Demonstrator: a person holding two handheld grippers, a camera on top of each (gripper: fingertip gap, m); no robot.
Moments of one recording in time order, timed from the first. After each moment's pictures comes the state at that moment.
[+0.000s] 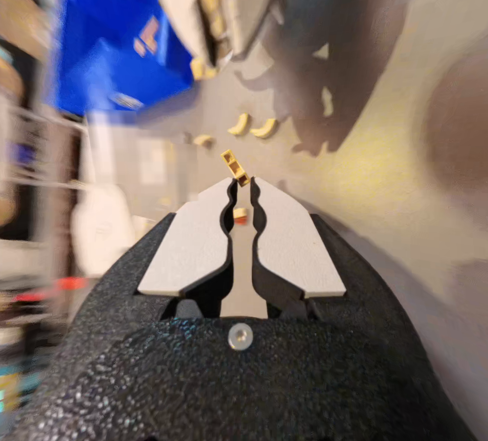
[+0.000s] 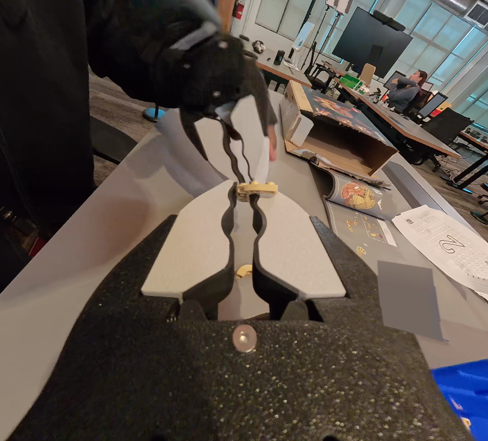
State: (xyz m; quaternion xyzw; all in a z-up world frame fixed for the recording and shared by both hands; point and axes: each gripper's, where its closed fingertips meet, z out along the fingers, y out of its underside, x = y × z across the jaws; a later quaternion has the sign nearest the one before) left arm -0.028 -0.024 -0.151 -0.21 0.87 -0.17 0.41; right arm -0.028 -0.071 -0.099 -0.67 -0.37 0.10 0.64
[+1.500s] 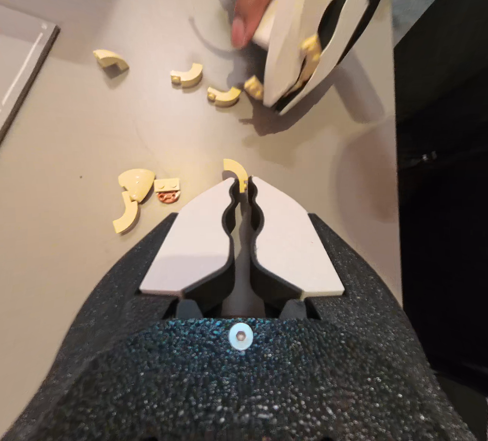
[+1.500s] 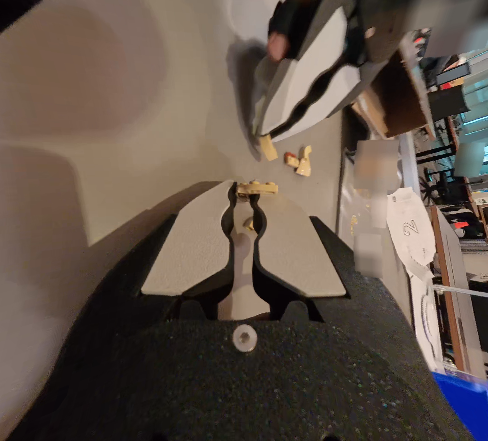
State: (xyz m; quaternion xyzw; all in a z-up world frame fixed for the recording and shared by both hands) left arm -0.046 -0.022 -0.189 -0.40 0.83 -0.39 0.05; right arm -0.027 -0.064 -0.180 -0.71 -0.51 -0.10 0.48
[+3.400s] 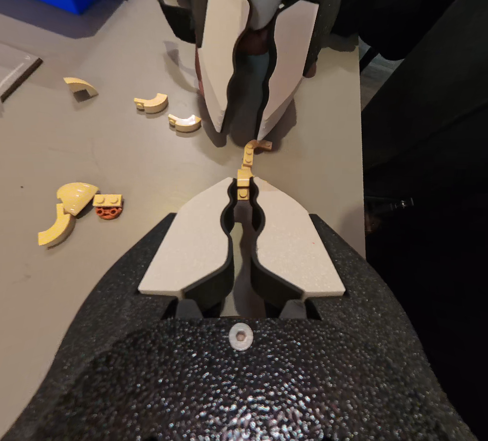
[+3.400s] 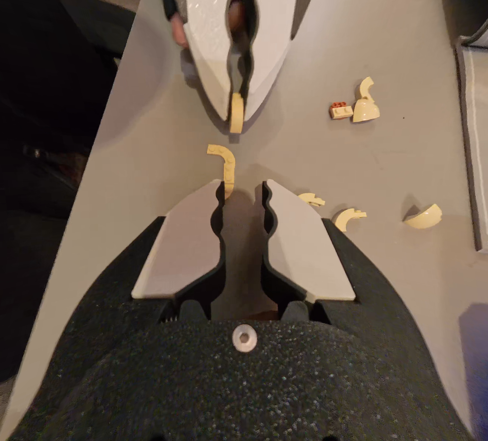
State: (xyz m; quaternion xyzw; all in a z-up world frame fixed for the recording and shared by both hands) left arm -0.059 -0.059 -0.181 -0.41 0.79 -0.45 0.10; right arm -0.029 -0.080 -0.188 -0.85 -0.35 0.16 0.38
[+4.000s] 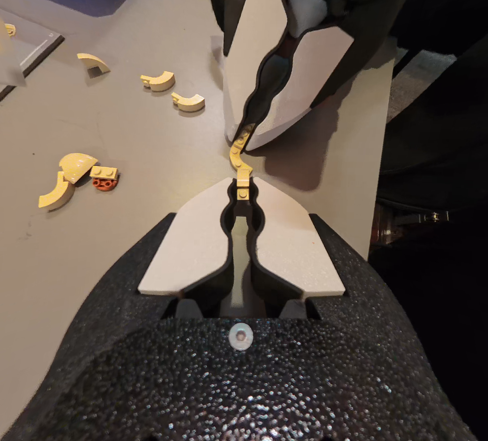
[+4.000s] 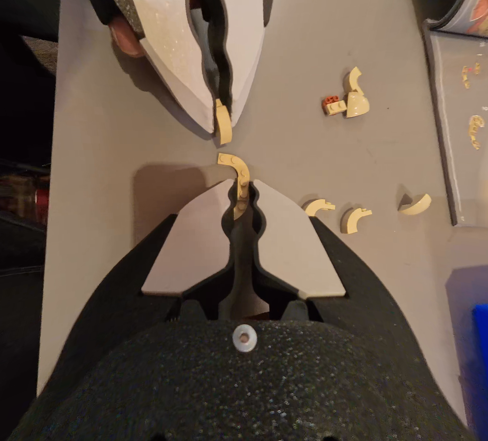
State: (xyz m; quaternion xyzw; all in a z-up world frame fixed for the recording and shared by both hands) left arm -0.069 -0.059 -0.189 -0.45 0.78 -0.40 0.16; right arm -0.042 -0.070 -0.199 -0.88 -0.30 0.03 0.36
